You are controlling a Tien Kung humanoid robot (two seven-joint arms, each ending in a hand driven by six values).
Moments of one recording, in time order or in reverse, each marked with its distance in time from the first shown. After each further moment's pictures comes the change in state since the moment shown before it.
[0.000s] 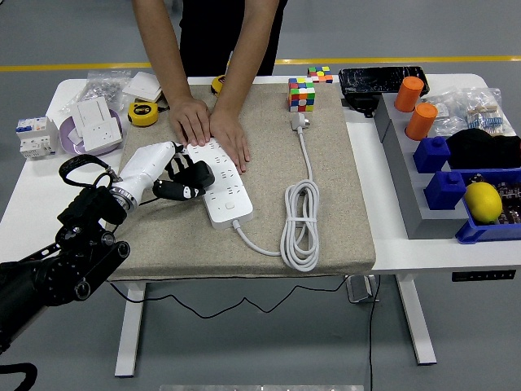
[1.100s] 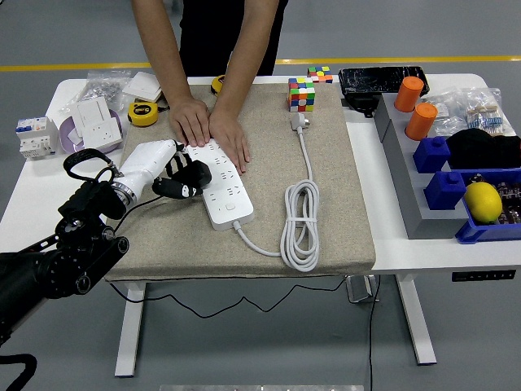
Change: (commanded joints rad) left arm -0.044 0.004 0.032 0.042 0.030 -0.007 0.001; right arm 0.003 -0.001 -0.011 0.000 0.008 0.000 0.001
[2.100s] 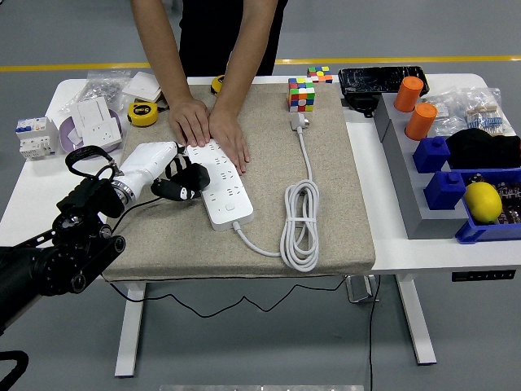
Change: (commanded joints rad) left arm -0.019 0.028 0.058 -0.007 -0.009 -0.027 0.009; right arm 0.014 0.002 0.004 0.000 0.009 -0.004 0.003
